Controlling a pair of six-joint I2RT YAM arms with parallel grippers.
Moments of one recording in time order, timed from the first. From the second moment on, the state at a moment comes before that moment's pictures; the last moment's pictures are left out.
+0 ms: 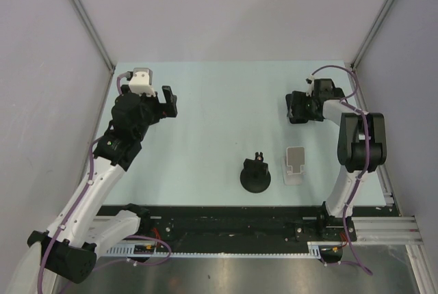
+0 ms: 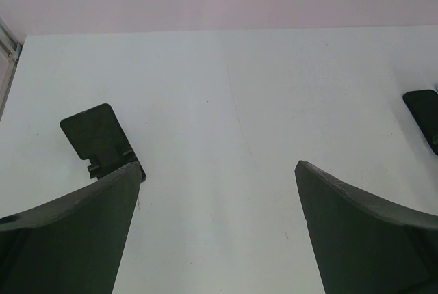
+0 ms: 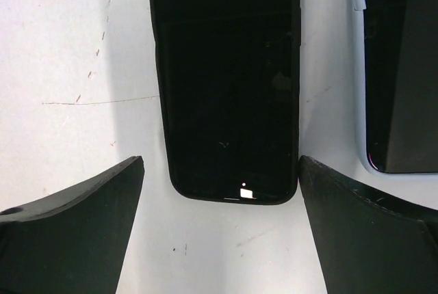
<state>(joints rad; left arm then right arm) -0.35 0.95 0.99 -0.24 -0.20 -0.13 -0.02 1.92 1.23 -0.20 -0.20 0.14</state>
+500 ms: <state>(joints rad) -0.35 0.95 0.99 -0.24 -0.20 -0.13 0.10 1.98 1.31 -0.26 0.04 0.07</state>
